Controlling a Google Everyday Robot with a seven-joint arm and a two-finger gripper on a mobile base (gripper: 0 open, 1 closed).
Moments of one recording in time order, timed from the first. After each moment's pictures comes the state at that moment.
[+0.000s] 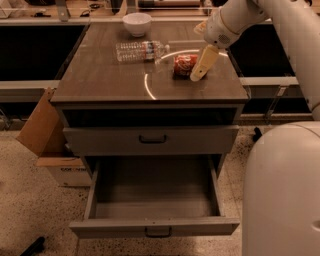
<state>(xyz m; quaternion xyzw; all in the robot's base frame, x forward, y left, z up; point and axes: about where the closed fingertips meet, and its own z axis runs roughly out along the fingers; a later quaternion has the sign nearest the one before) 0.744 -0.119 0.907 -0.65 0.69 0.06 0.33</state>
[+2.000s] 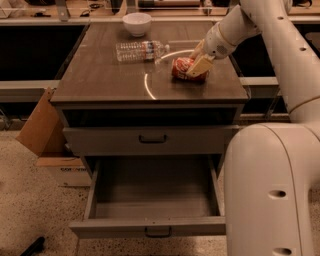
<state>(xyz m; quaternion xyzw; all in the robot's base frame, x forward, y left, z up) 0.761 -0.123 0.859 -0.63 0.71 0.12 0.30</state>
